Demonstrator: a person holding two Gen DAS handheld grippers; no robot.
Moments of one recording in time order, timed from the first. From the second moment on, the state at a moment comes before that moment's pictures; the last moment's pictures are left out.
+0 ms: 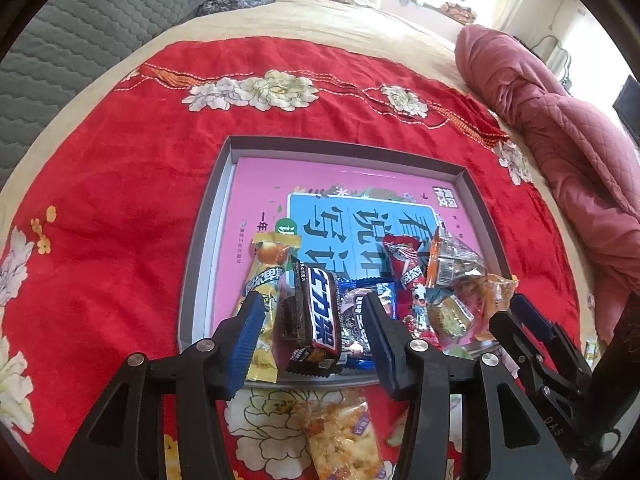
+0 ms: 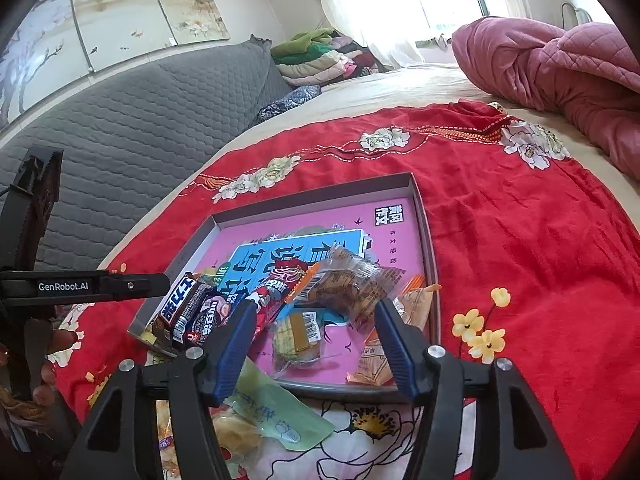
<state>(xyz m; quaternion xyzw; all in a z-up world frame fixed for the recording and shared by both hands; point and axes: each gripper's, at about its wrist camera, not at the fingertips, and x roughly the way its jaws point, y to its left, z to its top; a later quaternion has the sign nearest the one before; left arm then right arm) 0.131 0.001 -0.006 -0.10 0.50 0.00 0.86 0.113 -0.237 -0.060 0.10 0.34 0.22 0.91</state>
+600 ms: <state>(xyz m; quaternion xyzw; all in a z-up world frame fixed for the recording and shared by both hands) 0.112 0.000 0.009 -0.11 0.50 -0.02 0.86 0.092 -0.250 -0.049 0.11 0.34 0.21 0.91</state>
